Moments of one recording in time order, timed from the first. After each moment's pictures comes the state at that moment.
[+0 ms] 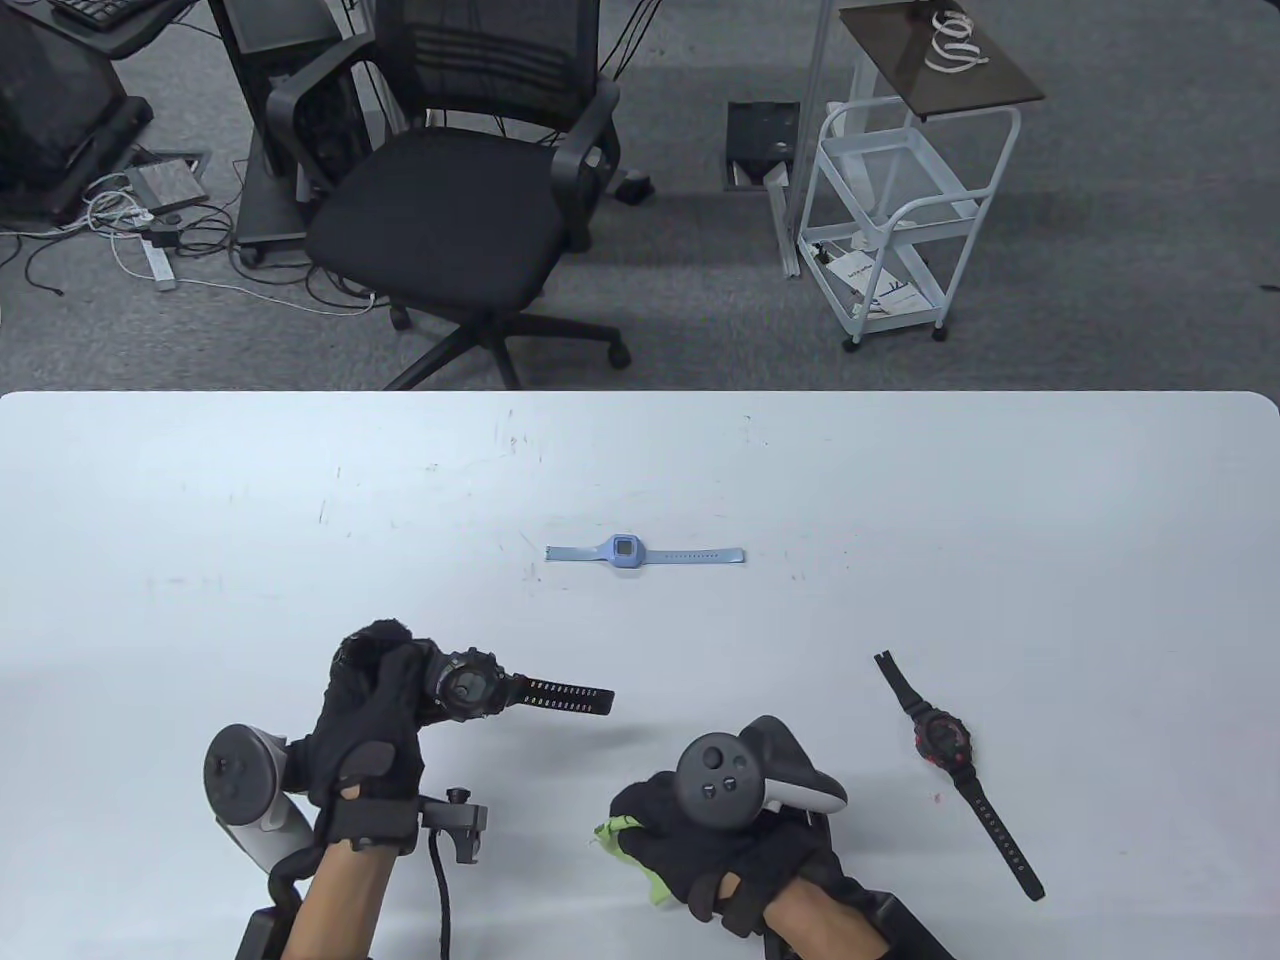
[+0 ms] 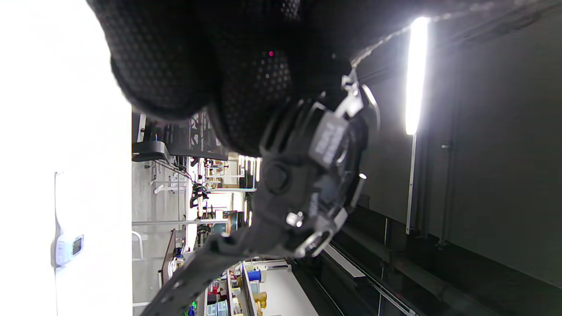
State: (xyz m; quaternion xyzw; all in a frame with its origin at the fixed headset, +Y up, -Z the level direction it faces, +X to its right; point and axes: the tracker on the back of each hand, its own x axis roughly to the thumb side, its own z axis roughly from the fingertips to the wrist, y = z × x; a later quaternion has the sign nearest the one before) left_hand -0.264 -0.700 -0.247 0.13 0.00 0.73 0.68; right_hand 0.055 -0.743 -0.237 0.35 0.26 0.88 0.17
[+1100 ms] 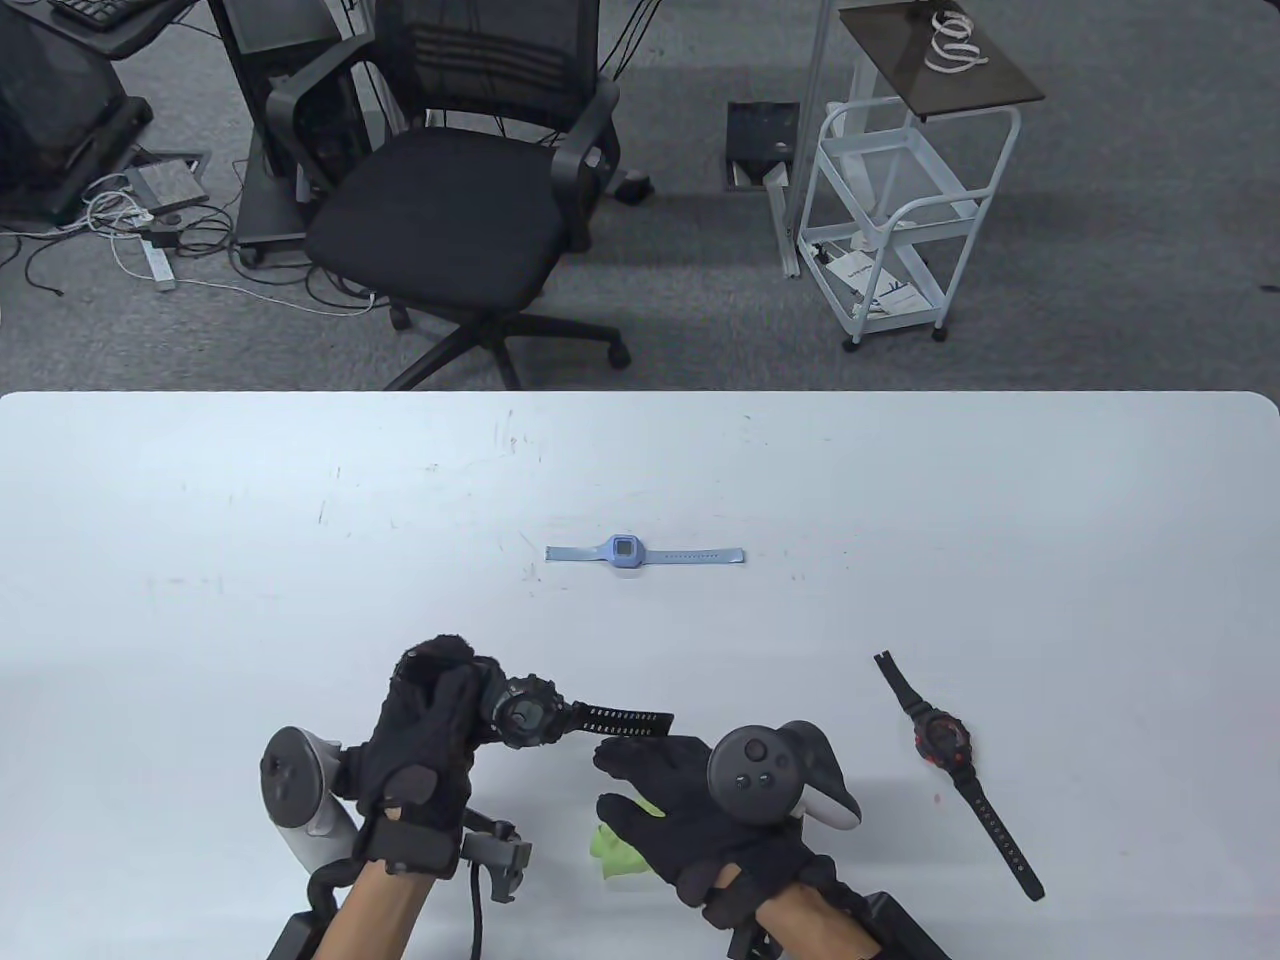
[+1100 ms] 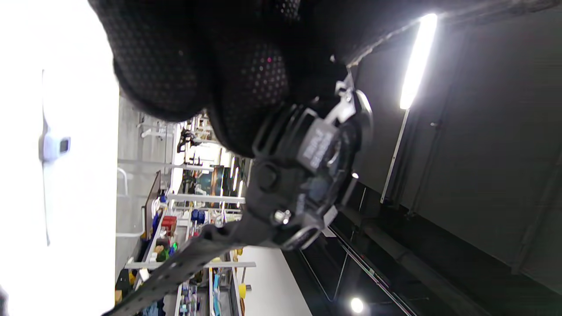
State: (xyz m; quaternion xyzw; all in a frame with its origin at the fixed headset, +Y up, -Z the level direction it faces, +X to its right) left_hand -0.218 -0.705 -0.241 0.06 -0.08 0.77 0.63; right_hand 0.067 -0.739 -0.241 0.32 0.18 0.85 0.39
